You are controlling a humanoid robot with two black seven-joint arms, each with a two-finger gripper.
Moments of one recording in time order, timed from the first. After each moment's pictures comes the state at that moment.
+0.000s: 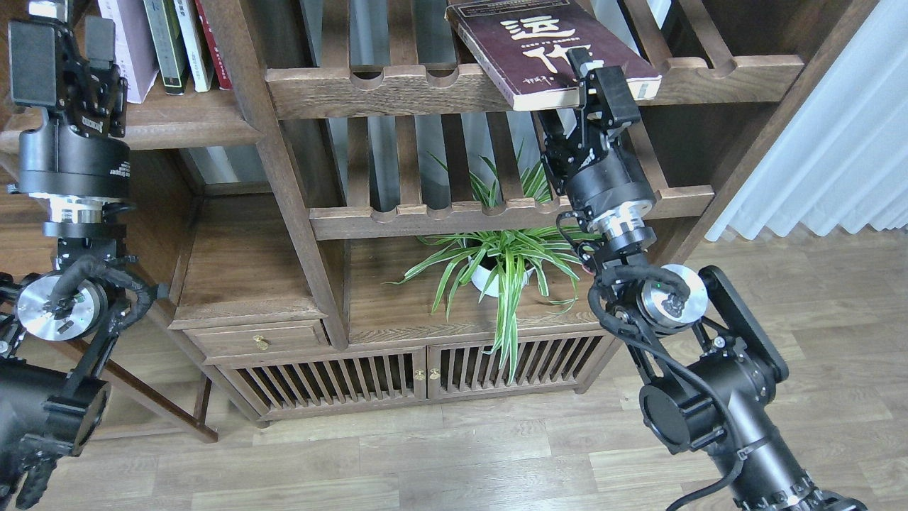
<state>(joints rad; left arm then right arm) -0.36 0.23 -1.36 -1.38 -0.13 -0.49 -0.26 0.37 0.02 1.24 1.49 0.34 0.04 0.13</state>
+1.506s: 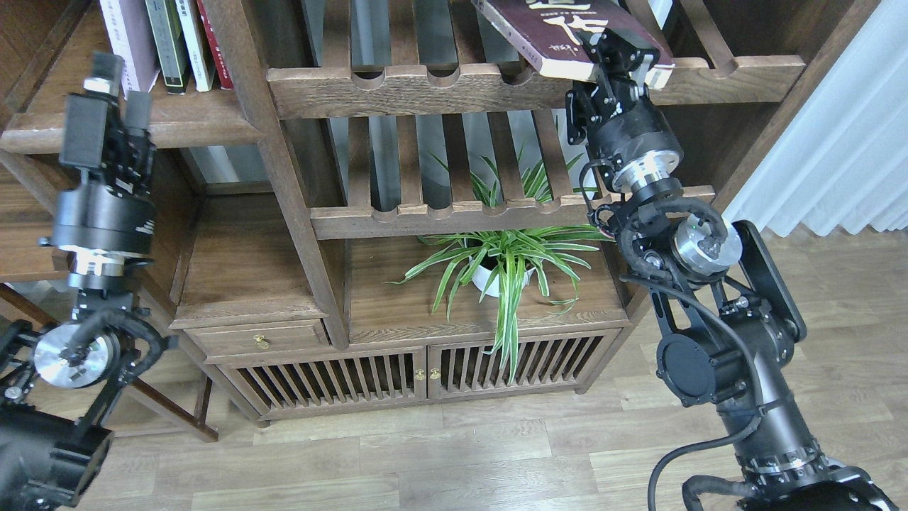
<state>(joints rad) -0.25 0.23 -1.22 -1.38 -0.13 -0.49 -0.25 0.45 0.01 1.36 1.47 0.51 -0.10 0.08</state>
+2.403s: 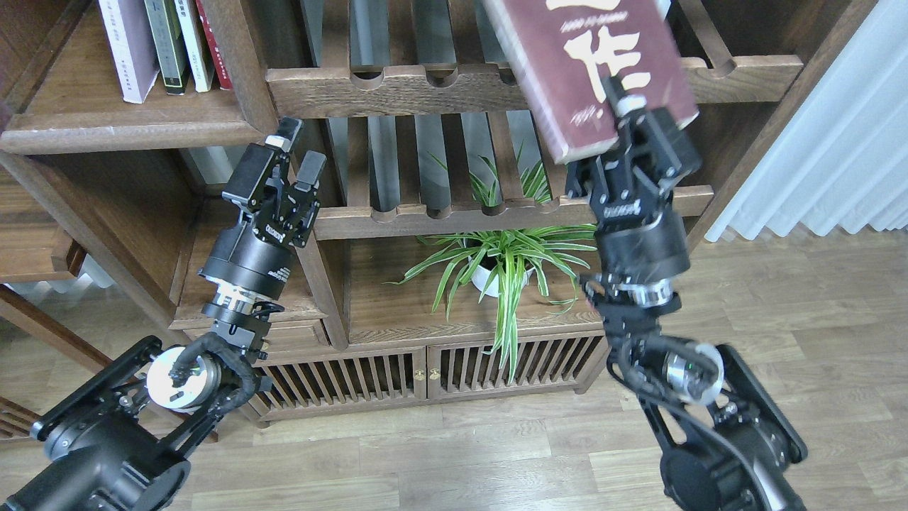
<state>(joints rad) -0.34 0.21 -0.86 -1.38 -0.53 -0.49 -0.09 0.05 -0.07 1.14 1.57 0.52 0.58 -0.09</state>
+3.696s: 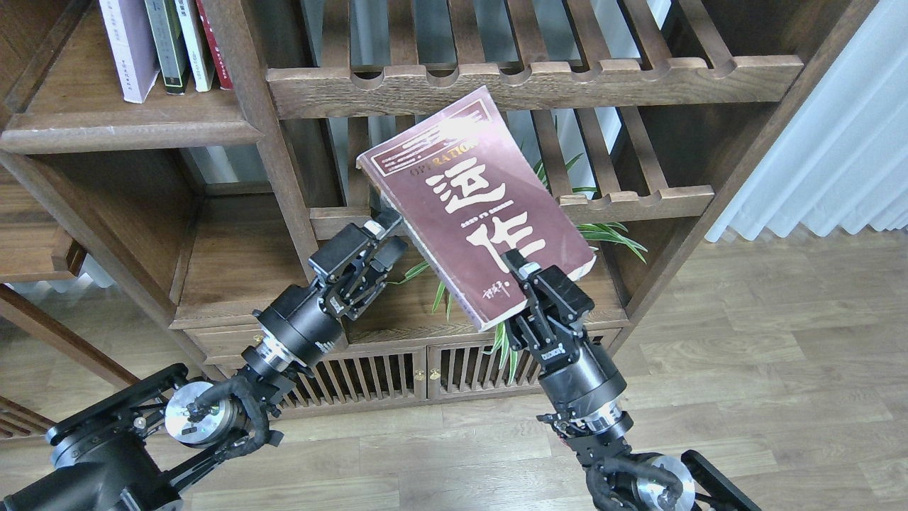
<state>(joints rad) -0.38 0.28 -0.59 -1.38 -0.53 -0.49 -0.04 -0.11 -0.06 0.98 1.47 0.39 0.58 -0.13</state>
